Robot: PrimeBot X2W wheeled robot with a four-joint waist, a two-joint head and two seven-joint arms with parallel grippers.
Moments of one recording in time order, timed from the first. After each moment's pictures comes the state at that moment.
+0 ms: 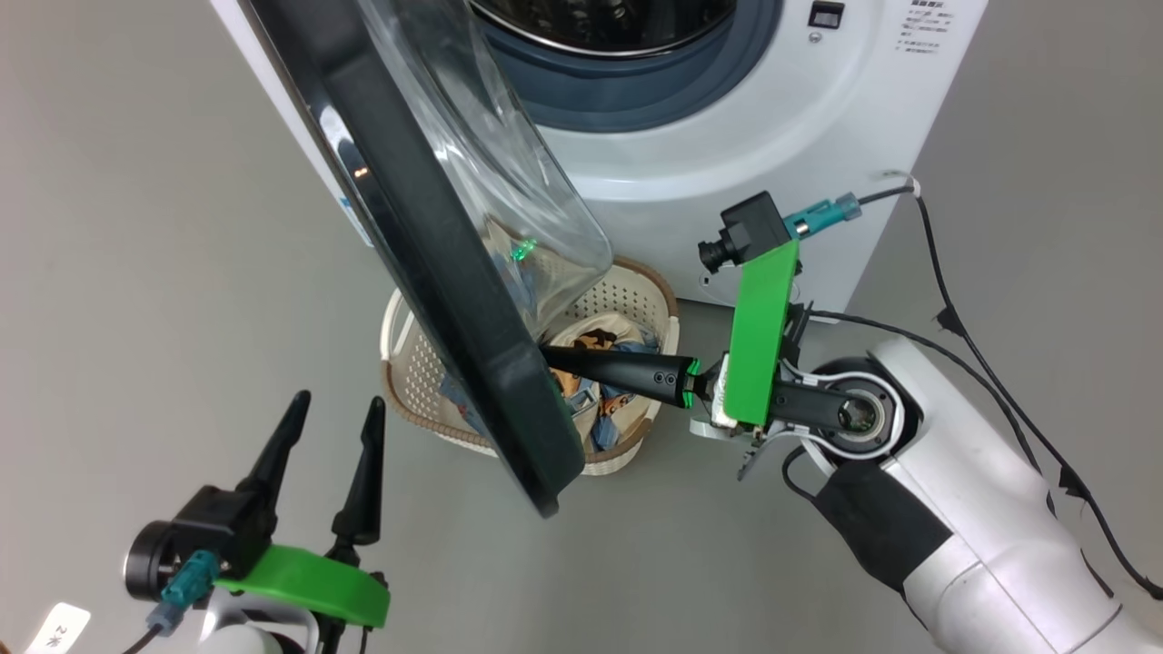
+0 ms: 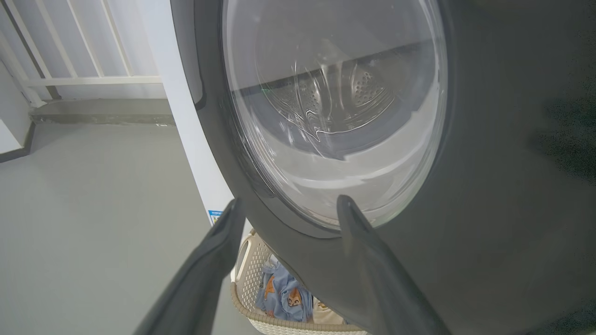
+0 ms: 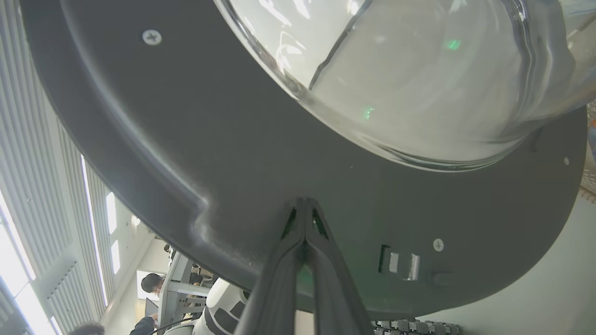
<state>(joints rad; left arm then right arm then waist) -0.18 0.03 -0.08 0.21 -0.15 -0.13 -0.26 -0.75 -0.15 0.55 0.38 1.58 0.13 0.75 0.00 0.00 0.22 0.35</state>
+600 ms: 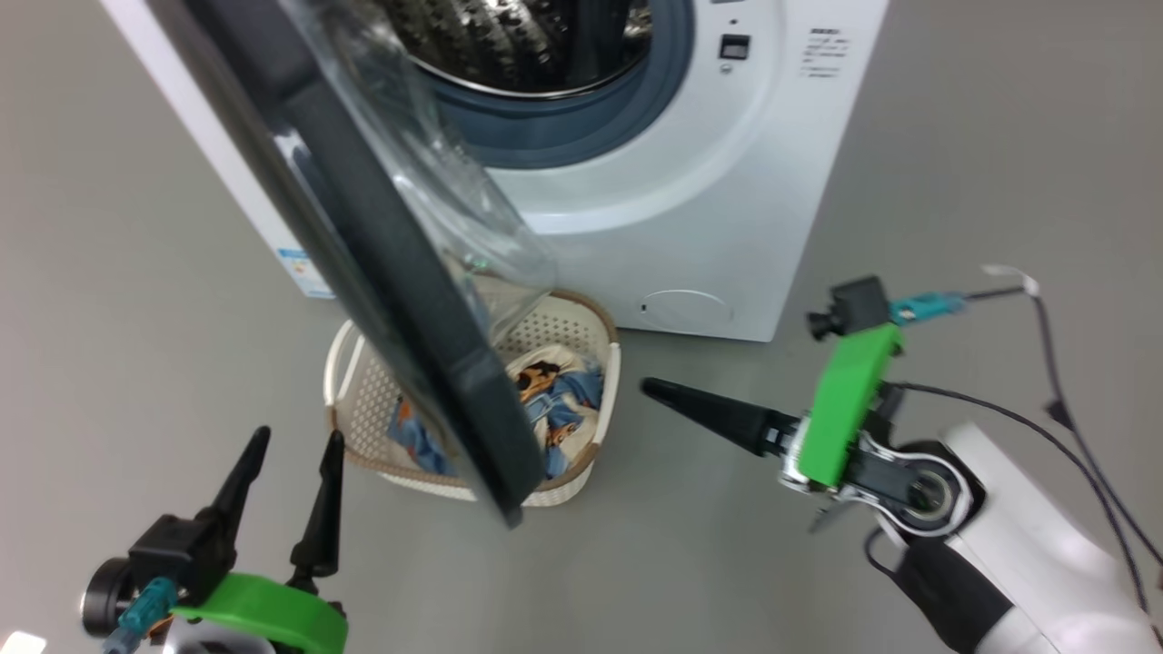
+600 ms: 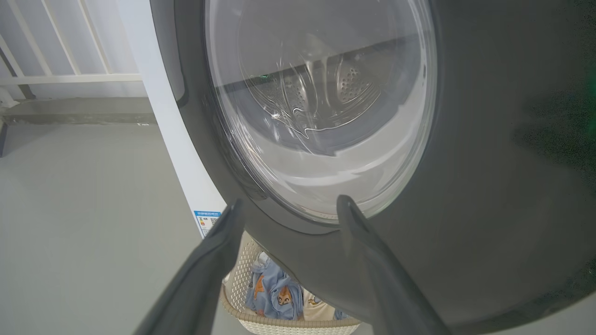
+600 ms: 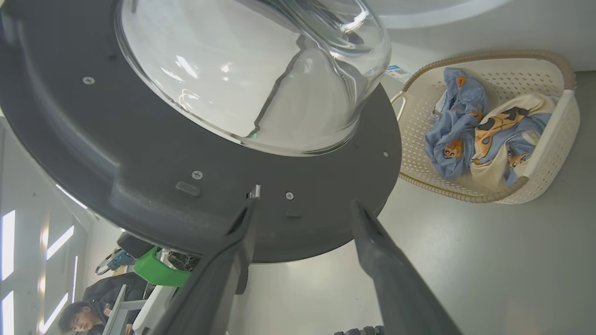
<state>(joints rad) -0.14 0.09 -0.06 0.23 -0.21 -0.13 -0.26 -0.59 -0.28 0.55 0.37 1.50 0.13 0.54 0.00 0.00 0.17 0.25</state>
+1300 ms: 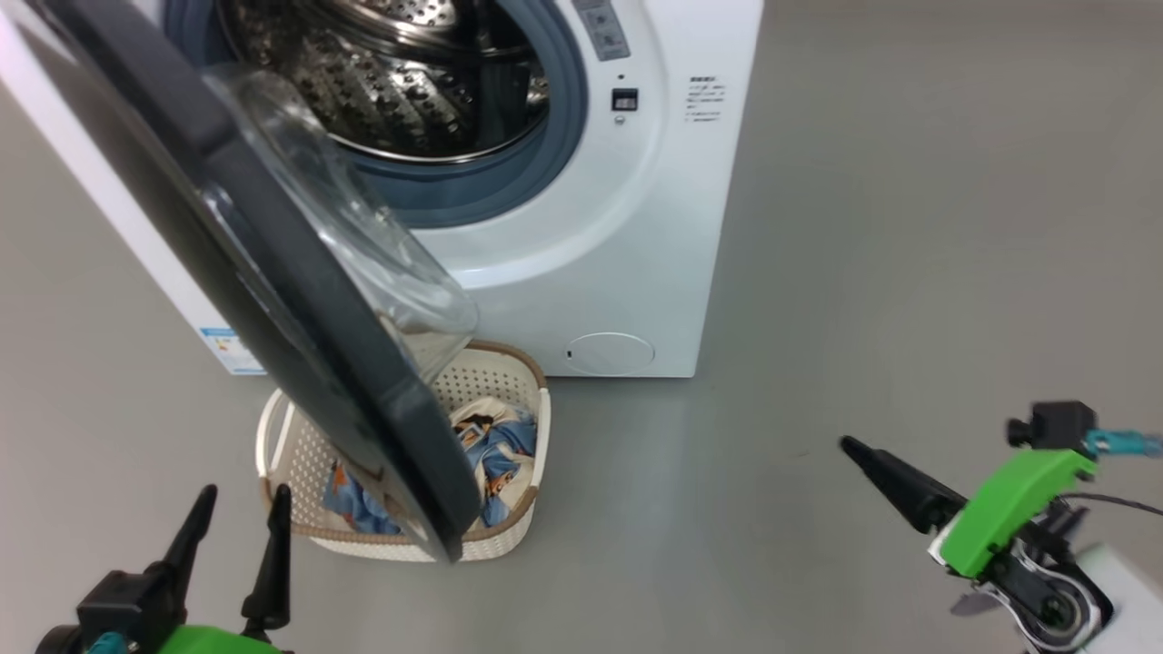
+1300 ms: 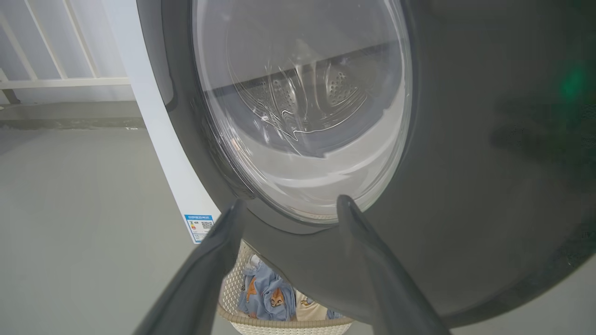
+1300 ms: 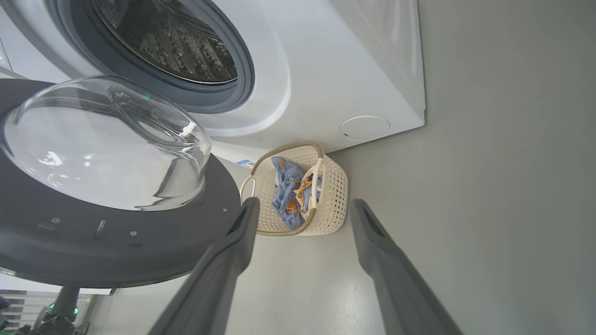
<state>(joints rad) -0.04 0.12 0.01 0.23 -0.22 -0.13 -0.26 -0.36 -0.49 0.52 0.44 1.41 0.13 0.18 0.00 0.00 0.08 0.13</state>
